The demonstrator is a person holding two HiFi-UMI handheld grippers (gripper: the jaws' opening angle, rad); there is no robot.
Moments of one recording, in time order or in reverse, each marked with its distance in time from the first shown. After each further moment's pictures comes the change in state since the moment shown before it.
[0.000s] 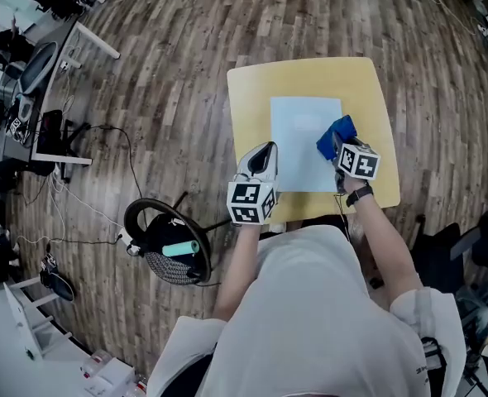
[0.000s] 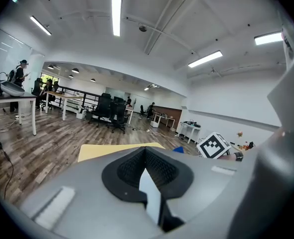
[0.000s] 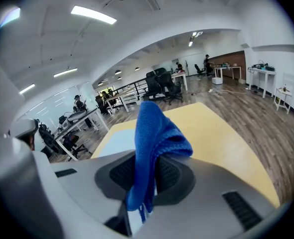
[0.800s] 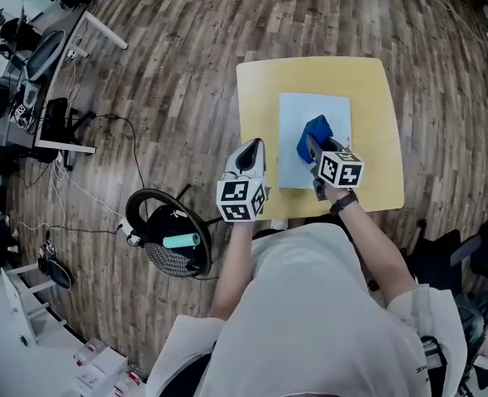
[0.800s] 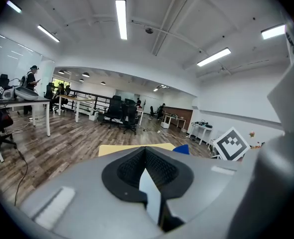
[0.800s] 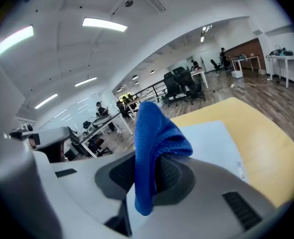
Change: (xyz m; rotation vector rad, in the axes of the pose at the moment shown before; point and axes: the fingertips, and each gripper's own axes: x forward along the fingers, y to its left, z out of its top) left arm -0.026 0.039 0.004 -0.016 -0.008 0.127; right arm -0.003 0.112 0.000 0.003 -0.039 0.249
